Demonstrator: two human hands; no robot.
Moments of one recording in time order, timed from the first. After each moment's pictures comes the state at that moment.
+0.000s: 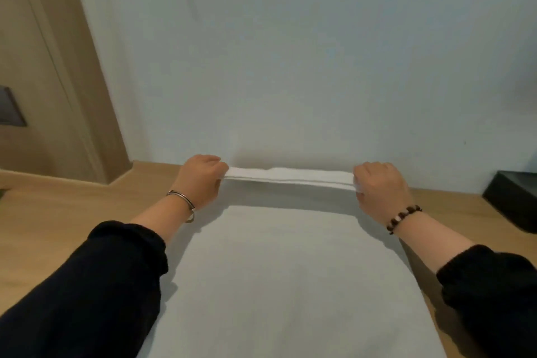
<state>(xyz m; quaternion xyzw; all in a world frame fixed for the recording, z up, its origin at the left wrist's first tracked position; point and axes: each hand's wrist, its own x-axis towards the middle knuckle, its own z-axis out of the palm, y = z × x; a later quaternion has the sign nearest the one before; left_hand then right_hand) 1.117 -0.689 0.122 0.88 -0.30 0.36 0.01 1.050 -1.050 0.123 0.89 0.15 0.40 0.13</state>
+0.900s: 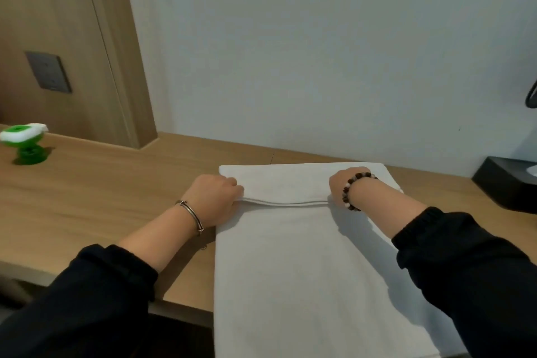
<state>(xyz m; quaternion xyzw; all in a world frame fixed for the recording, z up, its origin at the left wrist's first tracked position) 0.984 -0.682 0.108 0.91 -0.31 0.24 -0.10 1.004 -0.953 0.145 0.95 0.05 -0.09 0.28</state>
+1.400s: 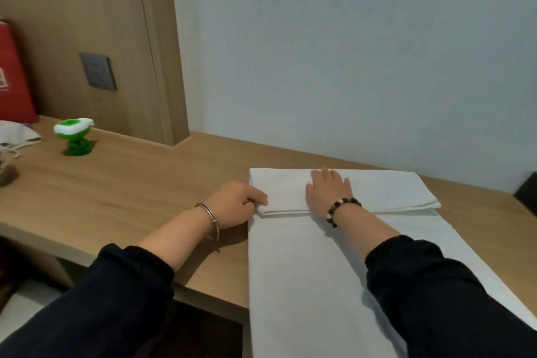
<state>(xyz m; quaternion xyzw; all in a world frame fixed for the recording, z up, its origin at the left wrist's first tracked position) 0.981 -0.652 0.094 0.94 -0.21 0.05 0.25 1.018 -0.880 0.096 1.00 0.04 0.03 -0.04</state>
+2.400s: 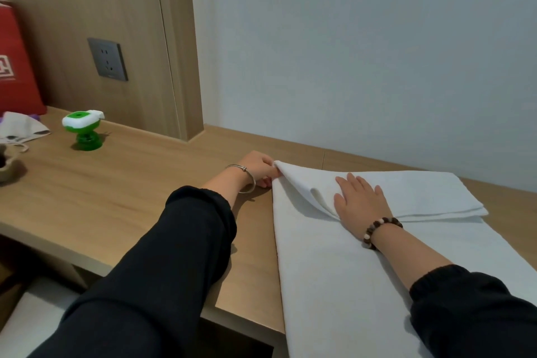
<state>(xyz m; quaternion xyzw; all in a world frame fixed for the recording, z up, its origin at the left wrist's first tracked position) 1.082 -0.644 0.098 0.86 -0.02 -0.09 0.50 1.023 -0.887 0.064 1.00 0.04 0.03 -0.02</state>
